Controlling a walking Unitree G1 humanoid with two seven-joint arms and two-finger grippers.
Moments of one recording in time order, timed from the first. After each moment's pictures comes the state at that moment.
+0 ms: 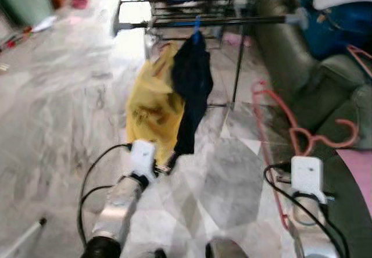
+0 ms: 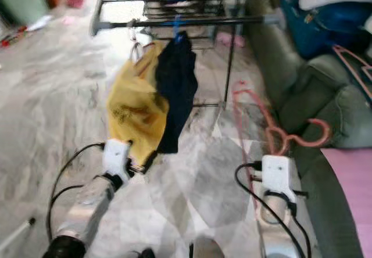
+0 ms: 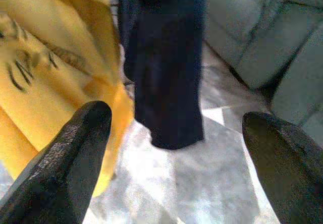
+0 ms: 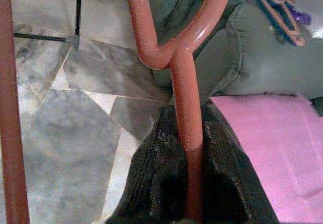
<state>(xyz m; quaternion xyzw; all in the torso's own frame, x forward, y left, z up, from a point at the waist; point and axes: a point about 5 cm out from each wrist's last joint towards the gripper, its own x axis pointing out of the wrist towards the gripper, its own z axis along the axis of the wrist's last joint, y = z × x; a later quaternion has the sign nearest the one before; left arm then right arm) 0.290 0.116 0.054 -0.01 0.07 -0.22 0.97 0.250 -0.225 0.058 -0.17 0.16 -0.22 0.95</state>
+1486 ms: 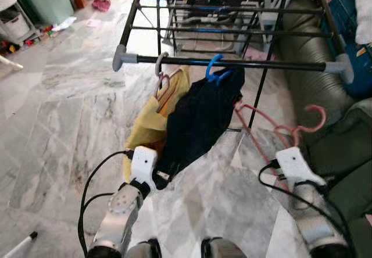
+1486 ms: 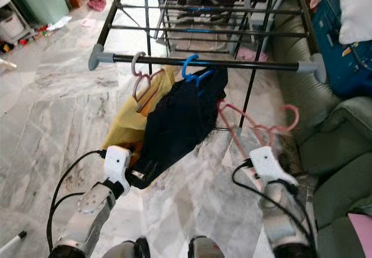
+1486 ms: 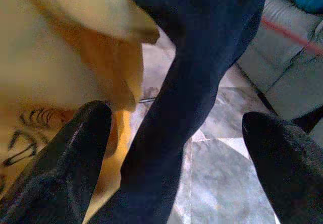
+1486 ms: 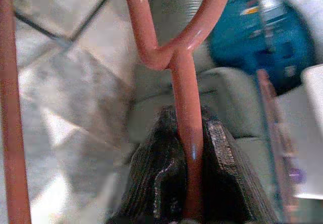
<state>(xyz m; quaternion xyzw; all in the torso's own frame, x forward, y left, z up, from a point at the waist) 0.276 0.115 0.045 -0.01 0.09 -0.22 0.97 0.284 -0.243 0.065 -0.40 0.18 -0.17 0.88</state>
